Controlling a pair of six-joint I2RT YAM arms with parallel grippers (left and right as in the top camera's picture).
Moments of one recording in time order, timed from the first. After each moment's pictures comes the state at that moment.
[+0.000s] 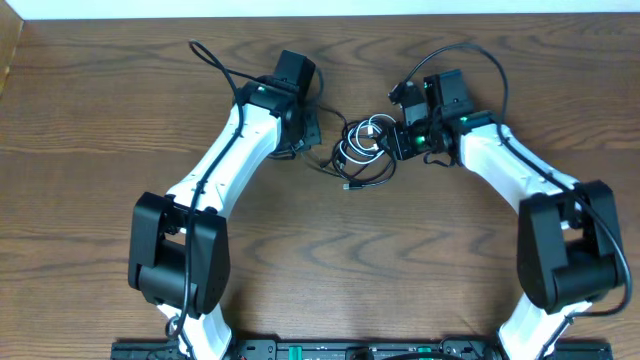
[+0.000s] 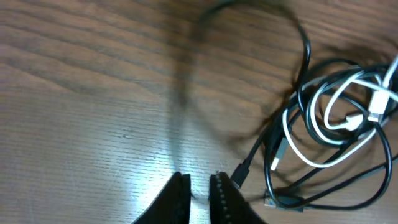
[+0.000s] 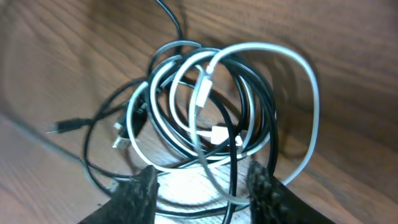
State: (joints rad) left arm -0.35 1.90 1.50 -0.88 0.02 -0.51; right arm 0.28 1.91 1.23 -0.37 -0.43 0.00
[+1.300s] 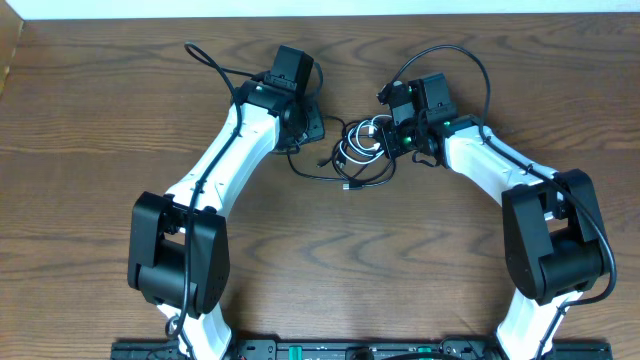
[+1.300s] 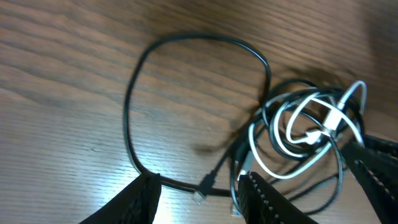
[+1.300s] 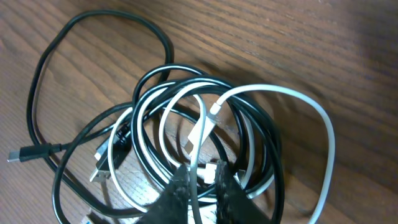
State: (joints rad) left arm -0.34 1.90 1.50 -0.81 0.09 -0.59; right arm 0.32 1.96 1.23 -0.25 -0.35 0.01
